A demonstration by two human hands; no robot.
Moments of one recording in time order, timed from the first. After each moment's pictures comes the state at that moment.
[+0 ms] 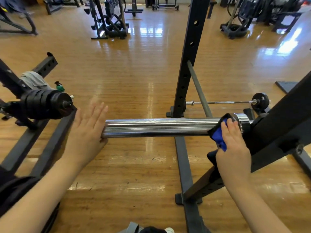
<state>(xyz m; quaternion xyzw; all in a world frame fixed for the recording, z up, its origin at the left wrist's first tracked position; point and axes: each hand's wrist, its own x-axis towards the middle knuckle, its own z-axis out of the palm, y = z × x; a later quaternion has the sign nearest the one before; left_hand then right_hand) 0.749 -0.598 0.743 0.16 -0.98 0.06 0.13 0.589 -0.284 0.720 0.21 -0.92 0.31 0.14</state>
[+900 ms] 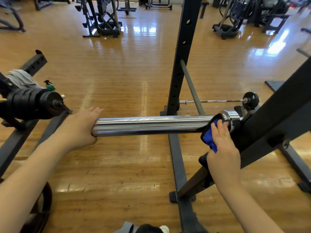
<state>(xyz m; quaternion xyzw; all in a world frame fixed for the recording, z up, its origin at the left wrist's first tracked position) 0.725 -0.598 0.781 0.22 -0.97 -0.01 -0.07 0.600 -0.284 0.716 0.21 -0.92 0.32 0.14</state>
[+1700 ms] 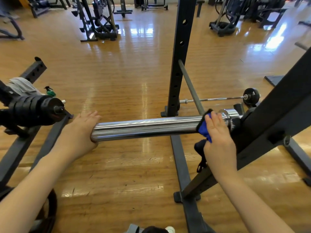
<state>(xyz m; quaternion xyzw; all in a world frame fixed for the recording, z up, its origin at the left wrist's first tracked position) 0.734 -0.612 0.754 0.19 -0.98 0.00 0.06 0.581 -0.298 0.712 0.27 -0.90 0.27 0.21</state>
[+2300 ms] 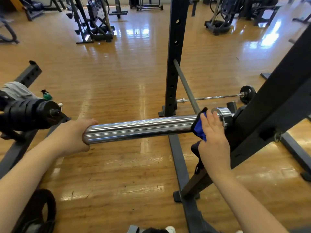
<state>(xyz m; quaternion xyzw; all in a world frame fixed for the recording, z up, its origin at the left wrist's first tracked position) 0.727 -0.592 0.798 0.22 -0.97 -0.07 -0.09 0.581 -0.297 0.711 0.27 -0.89 0.31 0.18</state>
